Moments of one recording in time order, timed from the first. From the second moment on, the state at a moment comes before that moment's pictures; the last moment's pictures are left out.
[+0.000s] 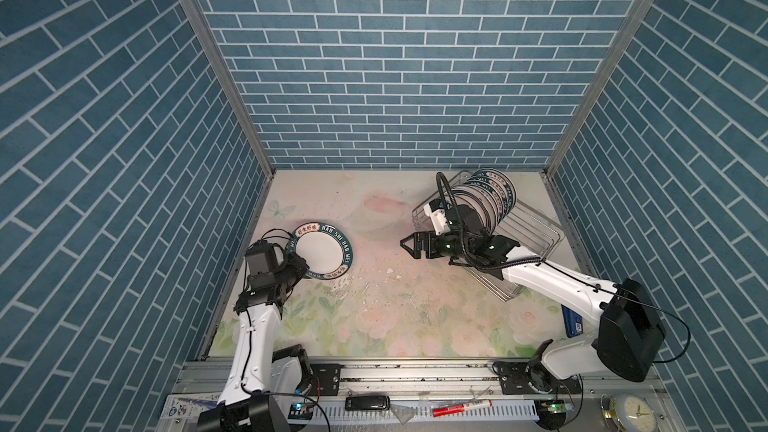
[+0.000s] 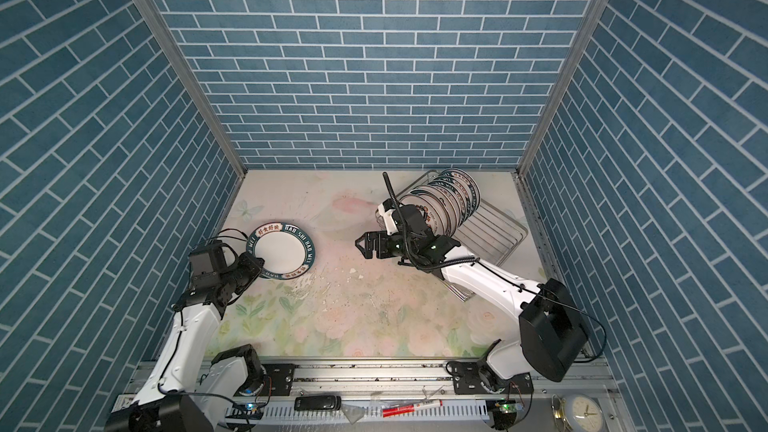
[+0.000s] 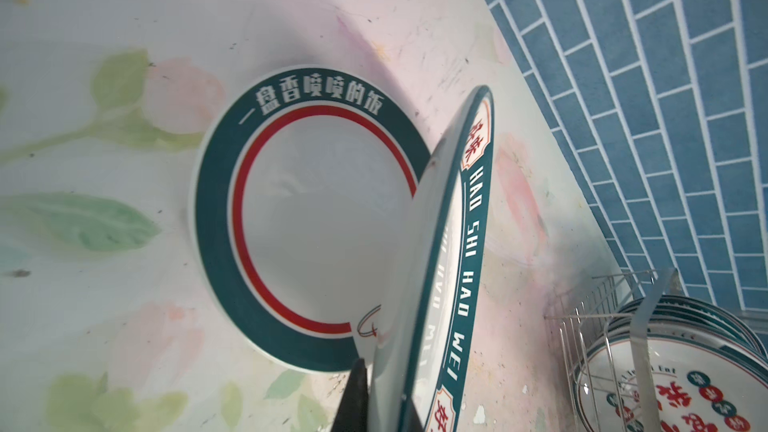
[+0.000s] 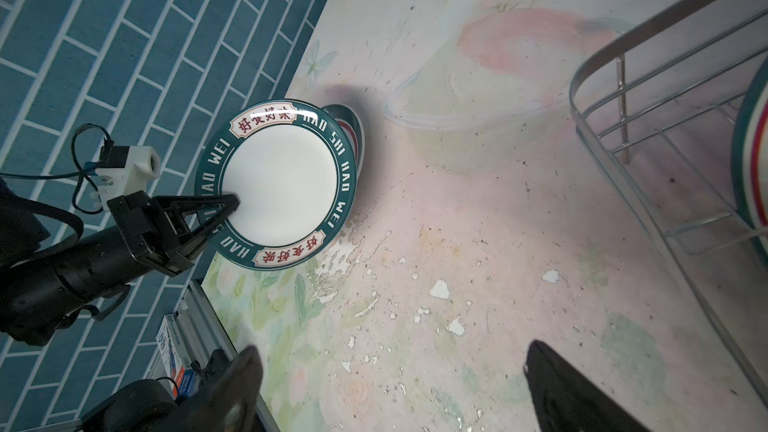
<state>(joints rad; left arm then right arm) 0.29 0.88 0.49 -0.36 0.33 -0.65 0.80 1.43 1.02 -0.20 -0.25 0.55</state>
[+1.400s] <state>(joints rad) 0.40 1.05 0.46 -0.24 0.37 -0.67 0.81 1.42 1.00 -0.26 -0.30 0.50</state>
